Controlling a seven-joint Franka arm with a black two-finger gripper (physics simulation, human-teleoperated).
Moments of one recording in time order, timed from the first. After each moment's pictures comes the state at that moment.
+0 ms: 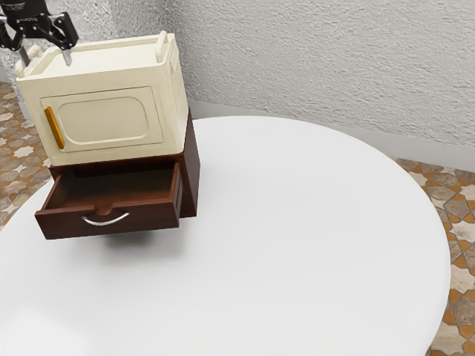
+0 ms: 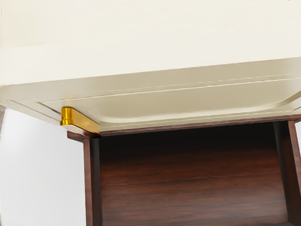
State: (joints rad) arm -0.33 0.02 0.63 -1.31 0.08 1.50 -0.15
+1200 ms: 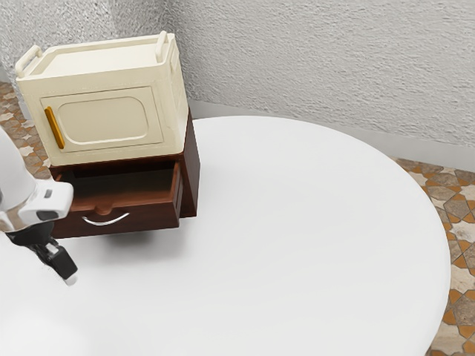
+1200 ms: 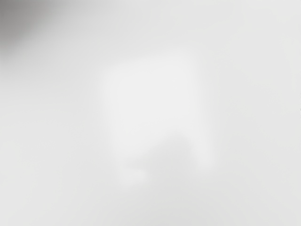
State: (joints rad) arm 0.00 -0.94 0.06 -2.83 0.06 2.00 0.24
